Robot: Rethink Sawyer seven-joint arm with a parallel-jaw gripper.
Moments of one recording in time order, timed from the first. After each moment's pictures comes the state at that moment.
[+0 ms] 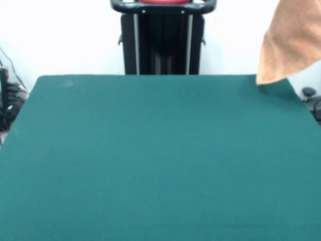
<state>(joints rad) 0.30 -1.63 -0.04 2.25 0.40 0.91 2.15</state>
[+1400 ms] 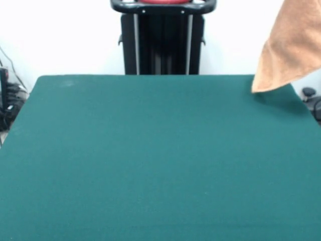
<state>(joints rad) 0.36 -1.58 -0.04 2.24 0.38 0.81 2.15</state>
